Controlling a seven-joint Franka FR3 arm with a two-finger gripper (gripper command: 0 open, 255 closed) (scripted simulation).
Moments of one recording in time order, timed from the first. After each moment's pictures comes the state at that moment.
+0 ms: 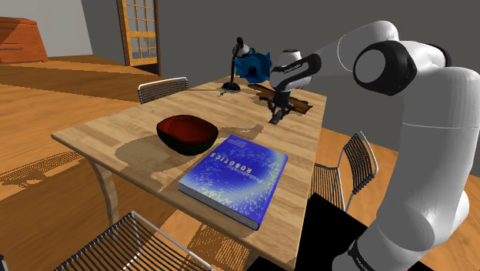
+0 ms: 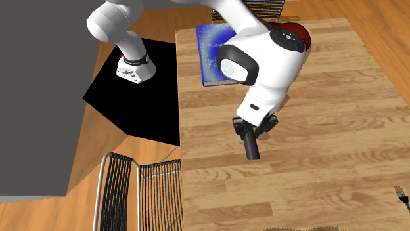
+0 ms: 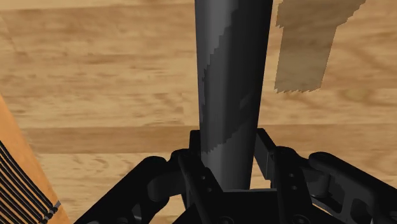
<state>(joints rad) -0.30 0.39 -0.20 -1.71 -0.13 2.23 0.84</state>
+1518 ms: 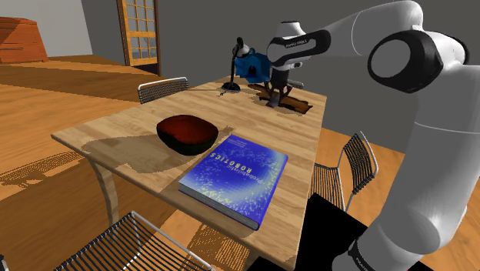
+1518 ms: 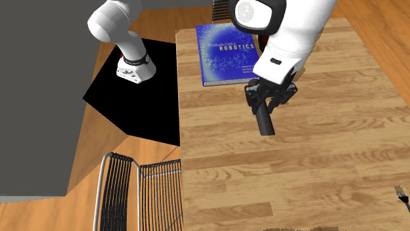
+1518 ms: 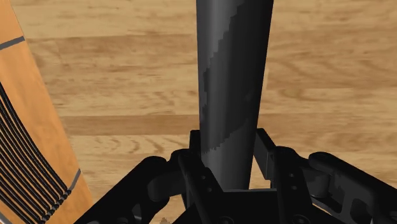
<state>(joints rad) -0.24 0.28 -0.17 -1.60 -0.16 2.00 0.90</state>
